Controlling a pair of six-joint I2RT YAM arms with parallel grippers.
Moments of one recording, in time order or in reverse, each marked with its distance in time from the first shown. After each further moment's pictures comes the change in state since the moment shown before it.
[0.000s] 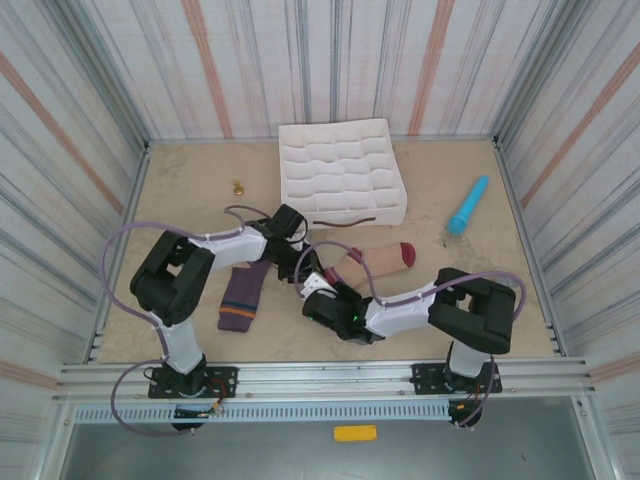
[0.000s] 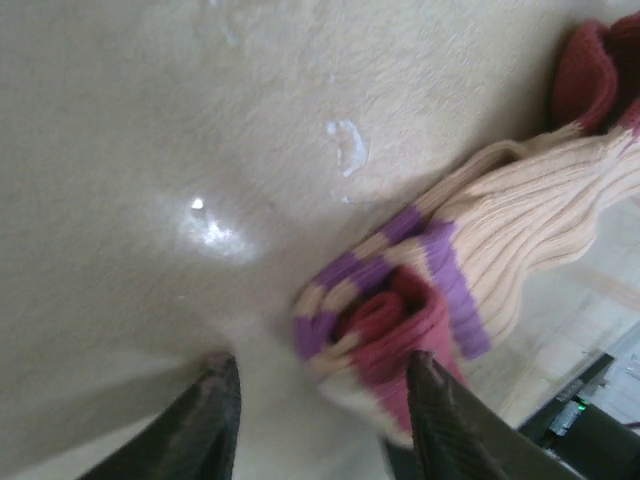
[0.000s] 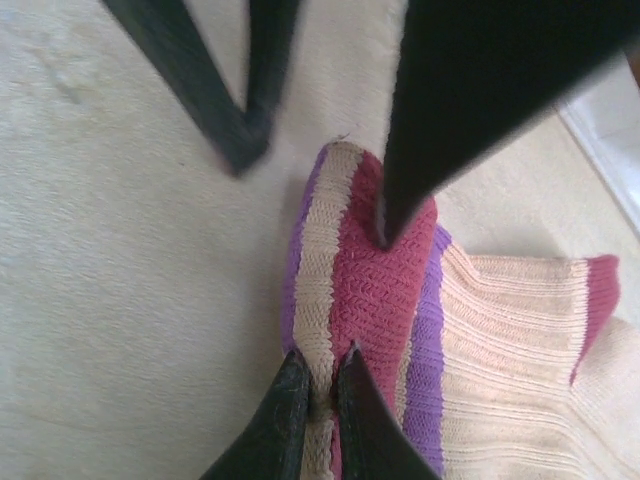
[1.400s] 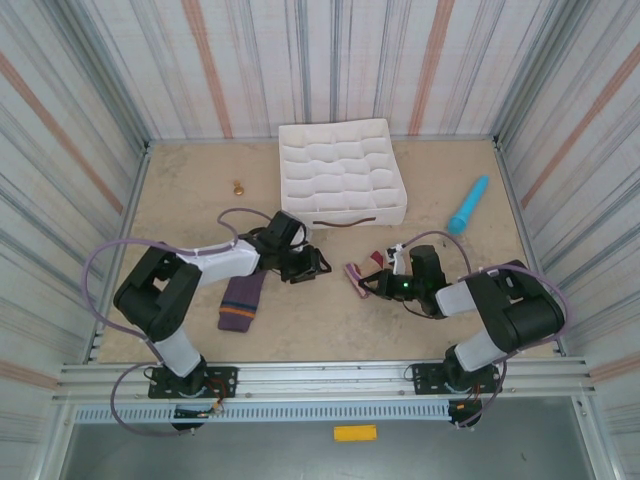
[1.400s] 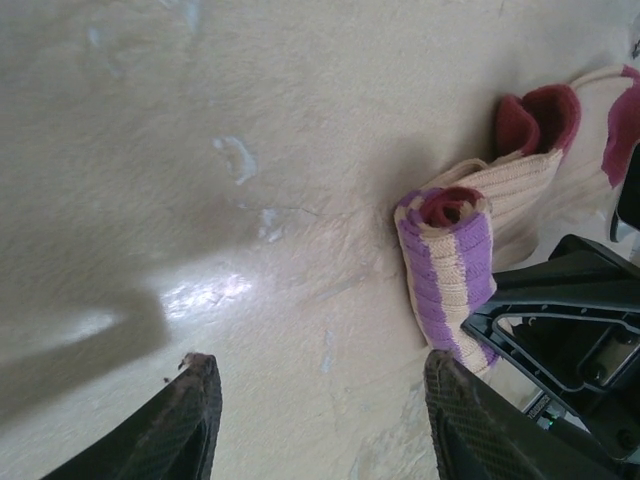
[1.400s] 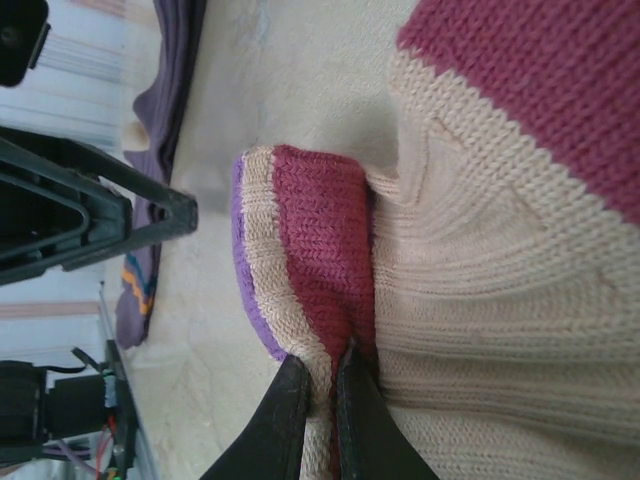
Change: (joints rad) left arm -0.057 -0.104 -0.122 0.233 -0.046 -0.077; right arm -0.863 -0.131 -0.410 0.565 -1.383 0.655
